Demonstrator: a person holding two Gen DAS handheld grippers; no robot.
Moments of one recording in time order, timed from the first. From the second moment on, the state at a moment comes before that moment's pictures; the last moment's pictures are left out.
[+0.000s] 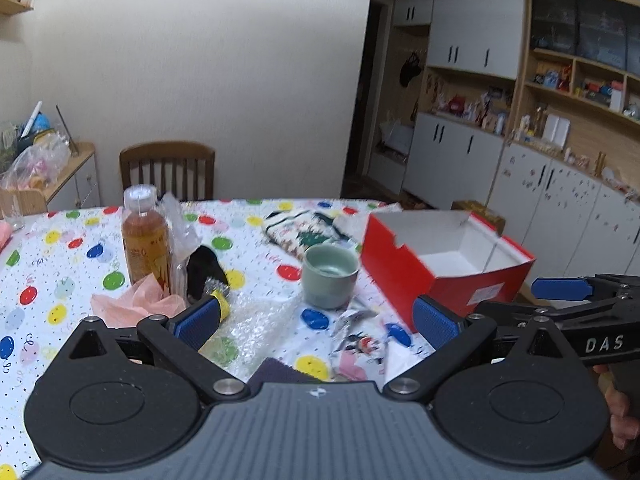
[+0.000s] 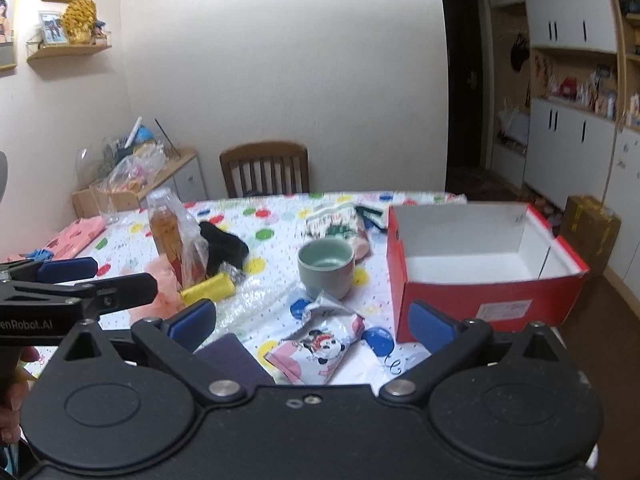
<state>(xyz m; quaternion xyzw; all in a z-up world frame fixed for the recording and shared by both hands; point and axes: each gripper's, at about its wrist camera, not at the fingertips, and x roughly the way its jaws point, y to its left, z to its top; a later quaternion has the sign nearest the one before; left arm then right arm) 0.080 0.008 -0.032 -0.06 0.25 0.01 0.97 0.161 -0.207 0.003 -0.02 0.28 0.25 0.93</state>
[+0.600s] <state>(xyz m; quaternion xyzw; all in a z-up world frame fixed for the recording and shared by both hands) 0.187 0.029 -0.122 -0.11 0.44 0.10 0.88 0.274 -0.179 -0.065 -0.01 0.42 0.25 0.87</state>
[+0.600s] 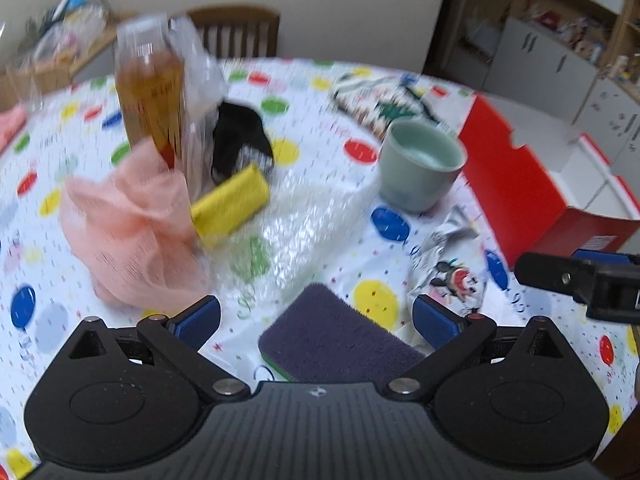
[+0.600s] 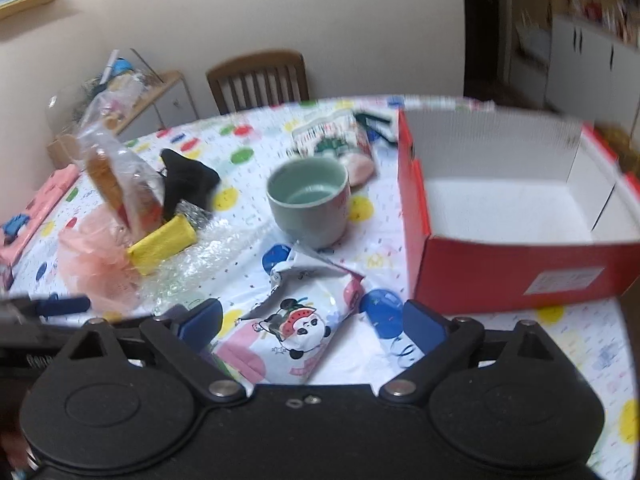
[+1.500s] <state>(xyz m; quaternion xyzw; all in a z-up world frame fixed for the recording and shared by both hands) 0.227 0.030 -0.171 -0.24 0.53 0.21 0.78 0.340 -0.135 -0.133 0.06 0.56 0.13 0.82</state>
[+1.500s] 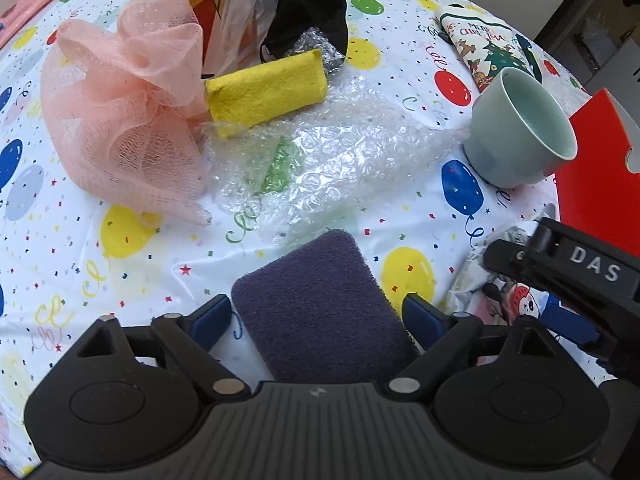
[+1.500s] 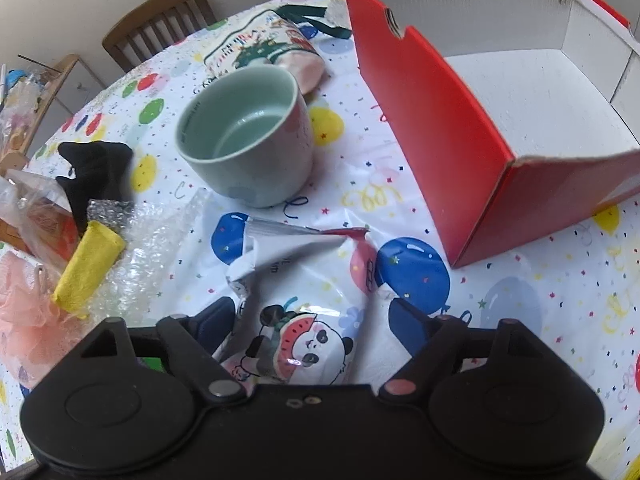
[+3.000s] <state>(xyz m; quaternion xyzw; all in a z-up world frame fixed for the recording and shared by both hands) 0.169 0.013 -0.067 -0.17 0.39 0.08 0.90 0.264 -0.183 -0.025 0.05 0.46 0.20 0.86</state>
